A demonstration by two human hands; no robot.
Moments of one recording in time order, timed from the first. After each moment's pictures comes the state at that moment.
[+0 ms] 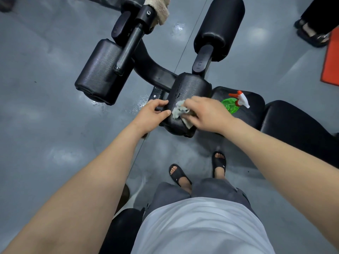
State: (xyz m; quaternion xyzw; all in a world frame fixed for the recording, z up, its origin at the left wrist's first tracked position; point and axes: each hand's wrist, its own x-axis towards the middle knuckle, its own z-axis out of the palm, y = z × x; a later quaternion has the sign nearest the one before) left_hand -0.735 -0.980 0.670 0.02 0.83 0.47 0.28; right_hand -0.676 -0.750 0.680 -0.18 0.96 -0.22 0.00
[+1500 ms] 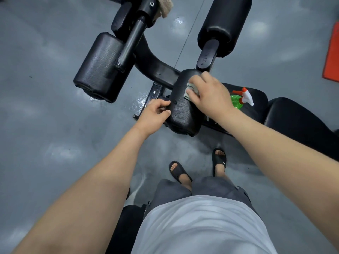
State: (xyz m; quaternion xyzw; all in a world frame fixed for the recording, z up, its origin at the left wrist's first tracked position) left_hand -0.728 -0.988 0.659 0.01 0.82 0.50 0.27; right_hand -0.711 -0.765 0.677 0.00 0.98 -0.19 -0.07
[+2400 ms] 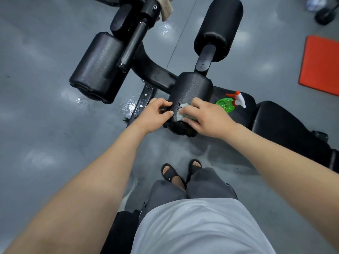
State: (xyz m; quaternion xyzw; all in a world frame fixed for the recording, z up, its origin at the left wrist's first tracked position) left_hand -0.744 -0.994 0.658 0.09 0.83 0.47 0.29; right_hand -0.664 -0.779 0.685 -0.16 0.97 -0.19 0.01
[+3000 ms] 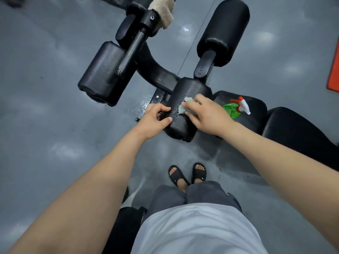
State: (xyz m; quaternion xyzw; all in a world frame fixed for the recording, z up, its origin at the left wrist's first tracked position) left_hand -0.722 -0.975 0.678 0.04 0.85 0.45 0.28; right_hand -0.683 -0.742 0.674 -0.16 0.96 -0.23 -0.02
